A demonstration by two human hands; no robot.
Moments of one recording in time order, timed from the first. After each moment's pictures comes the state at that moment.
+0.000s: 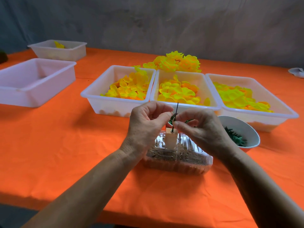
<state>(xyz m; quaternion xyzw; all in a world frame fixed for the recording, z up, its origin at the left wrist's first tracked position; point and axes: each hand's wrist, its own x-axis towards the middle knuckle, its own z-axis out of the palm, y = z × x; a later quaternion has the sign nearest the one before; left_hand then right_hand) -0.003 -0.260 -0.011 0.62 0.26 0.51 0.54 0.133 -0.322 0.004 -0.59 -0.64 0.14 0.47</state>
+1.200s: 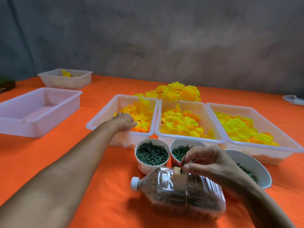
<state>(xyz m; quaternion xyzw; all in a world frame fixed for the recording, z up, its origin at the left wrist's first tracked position) -0.019 -0.035 -0.012 0.85 0.51 0.05 0.14 0.152 -0.315 0.008 -0.54 -0.59 0.39 0.46</state>
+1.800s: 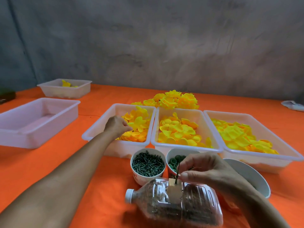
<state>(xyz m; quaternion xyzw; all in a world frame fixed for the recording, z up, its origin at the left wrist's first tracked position) -0.020 -0.023 -0.016 0.79 0.53 0.26 0.15 0.161 -0.313 0.018 -0.52 -0.57 0.44 0.46</state>
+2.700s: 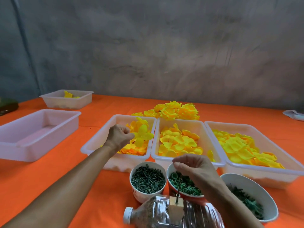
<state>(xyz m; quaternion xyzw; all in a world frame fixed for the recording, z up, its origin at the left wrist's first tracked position) -0.015 -0.040 -0.010 0.76 0.42 0.44 0.24 0.157 -0.264 0.002 -0.61 -0.49 0.30 0.55</state>
